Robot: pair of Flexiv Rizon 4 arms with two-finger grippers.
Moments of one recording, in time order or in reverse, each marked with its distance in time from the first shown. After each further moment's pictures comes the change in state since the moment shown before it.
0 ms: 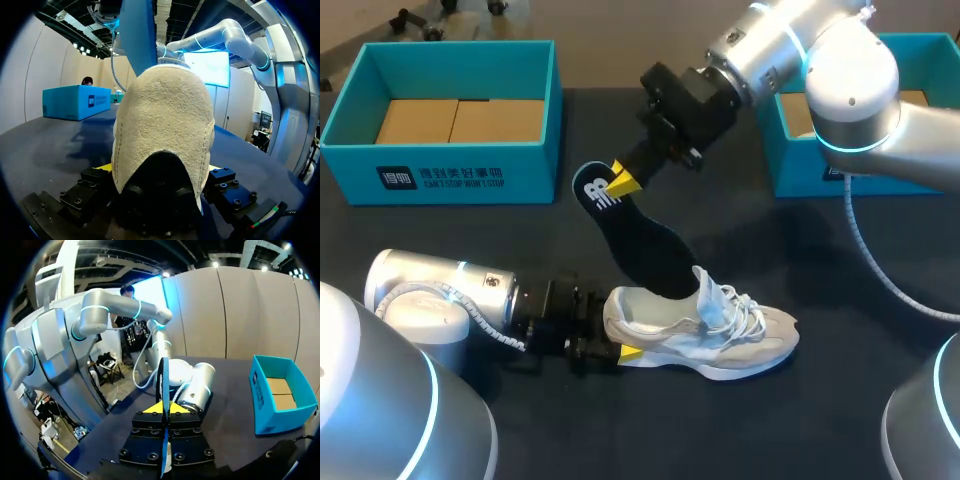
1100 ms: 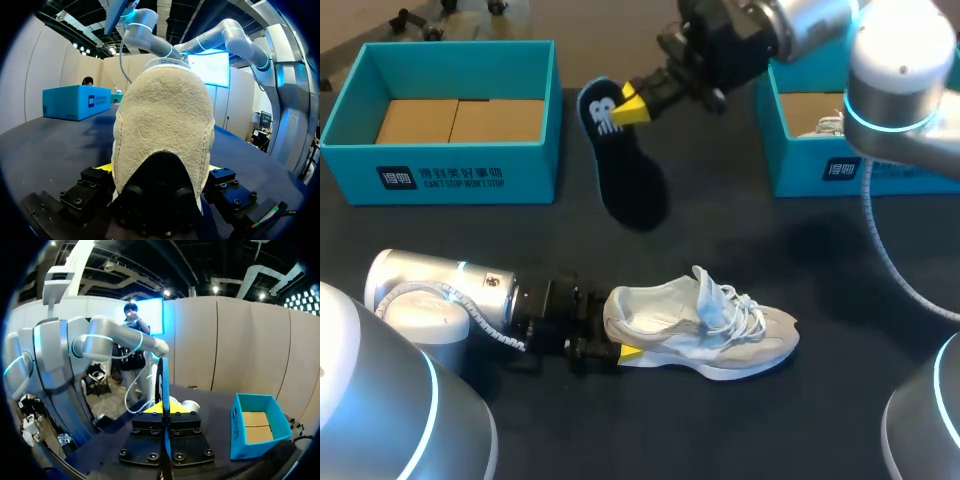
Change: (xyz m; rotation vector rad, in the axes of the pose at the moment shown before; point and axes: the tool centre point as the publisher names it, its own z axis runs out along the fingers) left arm 0.000 0.000 0.000 0.000 0.000 0.000; right arm 0.022 0.102 -0.064 -0.199 -0.133 -0.126
